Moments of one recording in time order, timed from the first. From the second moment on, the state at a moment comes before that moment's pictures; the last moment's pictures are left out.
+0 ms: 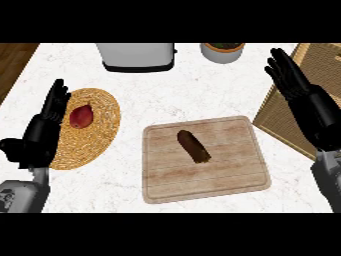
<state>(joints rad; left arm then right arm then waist) -0.16 0.33 -0.12 -1.49 0.14 0.23 -0.07 -0.33 -0.39 0.14 -1.67 -0.23 0.01 0.11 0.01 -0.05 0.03</state>
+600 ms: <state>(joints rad) -0.03 0.30 -0.22 -1.34 0.18 0.15 0.13 -0.51 -0.23 0.73 -1.61 -0.06 0.35 0.07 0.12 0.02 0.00</state>
